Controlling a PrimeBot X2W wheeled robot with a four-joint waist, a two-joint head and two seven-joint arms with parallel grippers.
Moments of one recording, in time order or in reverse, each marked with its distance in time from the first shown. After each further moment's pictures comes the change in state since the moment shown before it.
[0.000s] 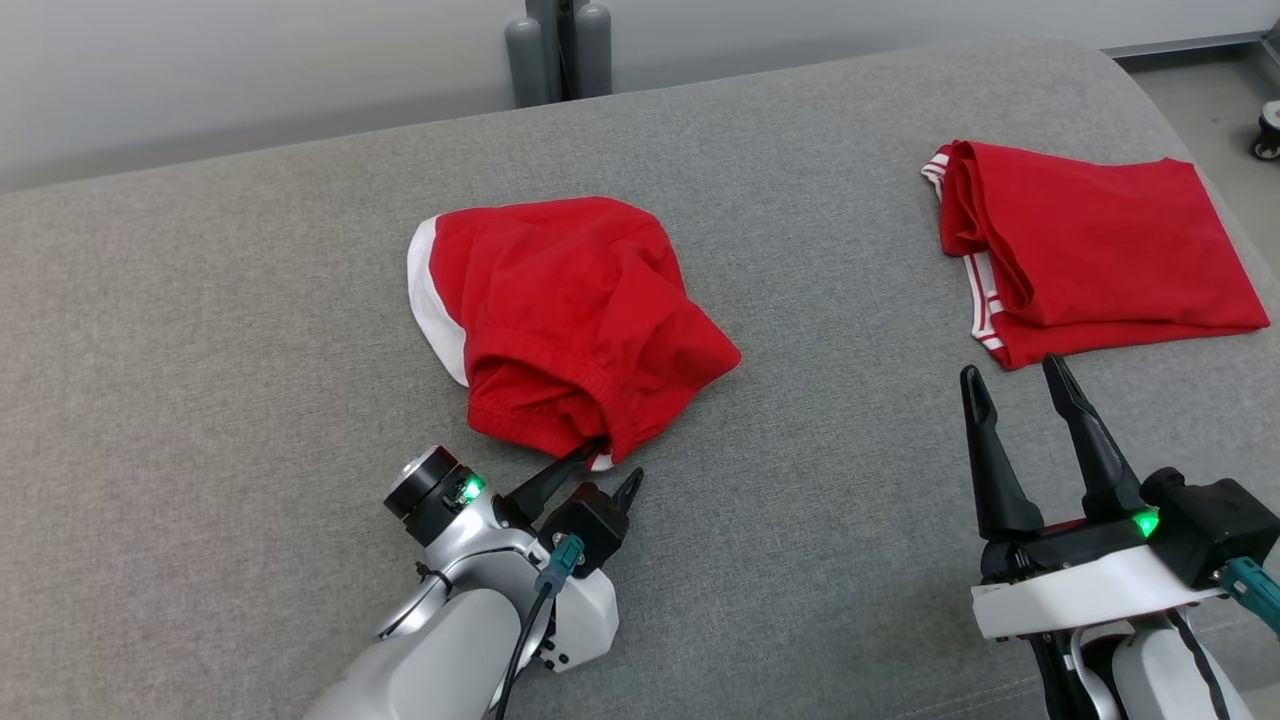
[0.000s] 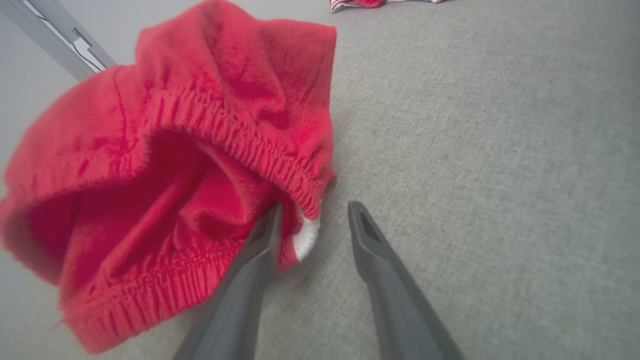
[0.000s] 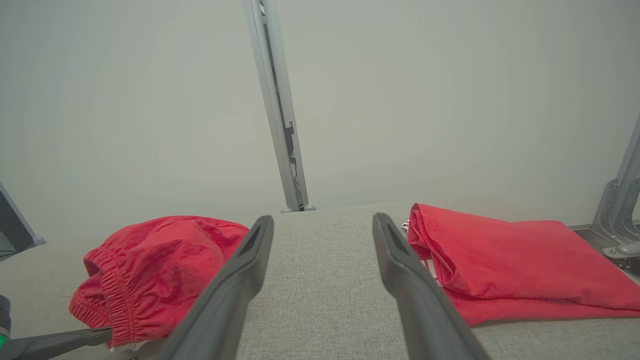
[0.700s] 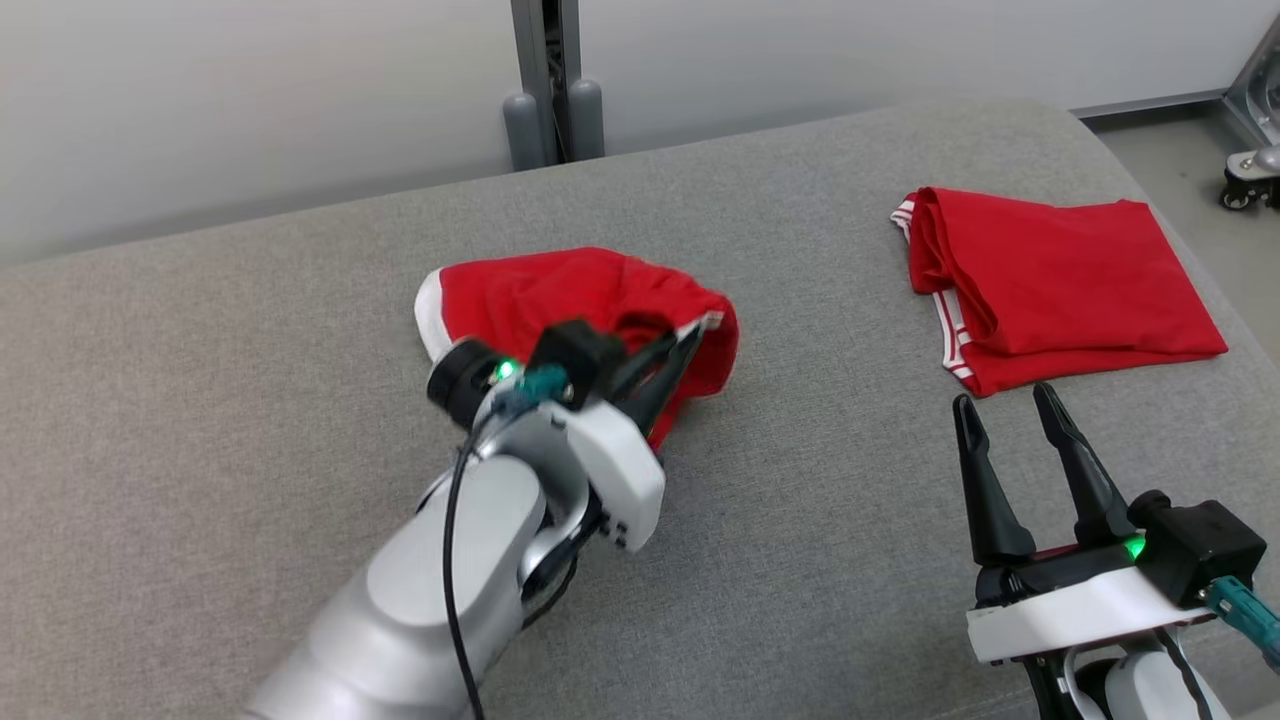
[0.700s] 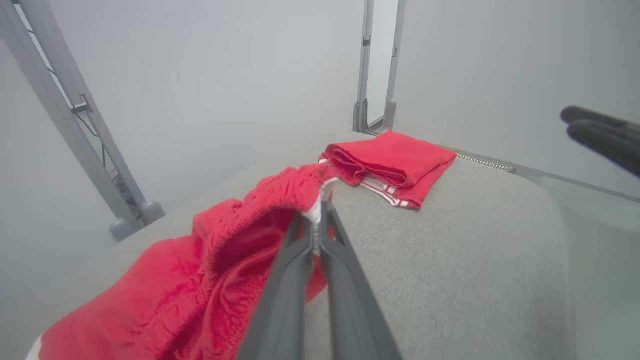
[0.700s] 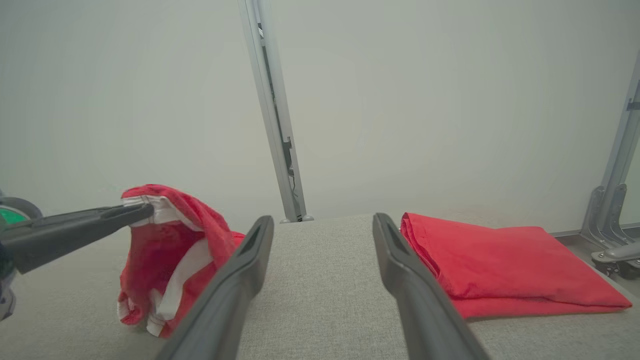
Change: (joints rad) left arm -0.126 -0.001 -0.042 -0.130 -0.447 -0.135 0.093; right arm 0.026 0.004 0.005 0.019 0.001 0.000 0.000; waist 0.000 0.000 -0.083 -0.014
